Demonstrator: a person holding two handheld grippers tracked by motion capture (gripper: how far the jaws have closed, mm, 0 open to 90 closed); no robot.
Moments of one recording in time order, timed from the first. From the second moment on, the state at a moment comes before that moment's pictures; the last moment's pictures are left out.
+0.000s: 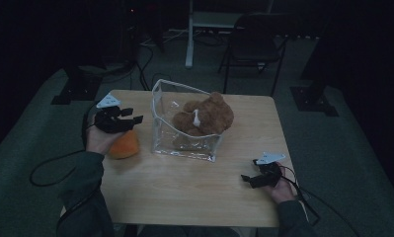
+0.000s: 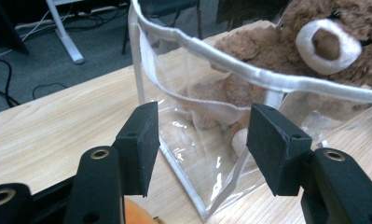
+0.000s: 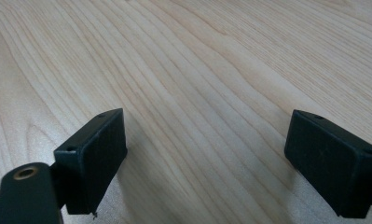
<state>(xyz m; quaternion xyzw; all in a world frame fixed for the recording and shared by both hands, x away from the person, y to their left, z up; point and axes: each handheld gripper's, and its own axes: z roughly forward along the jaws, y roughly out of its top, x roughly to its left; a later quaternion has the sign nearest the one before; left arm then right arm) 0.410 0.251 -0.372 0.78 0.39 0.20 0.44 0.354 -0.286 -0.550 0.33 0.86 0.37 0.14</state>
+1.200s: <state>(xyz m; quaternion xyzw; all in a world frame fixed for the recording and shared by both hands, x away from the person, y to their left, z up) 0.408 0.277 -0.404 0.78 0.45 0.21 0.38 0.354 -0.286 -0.550 0.33 0.86 0.37 0.14</state>
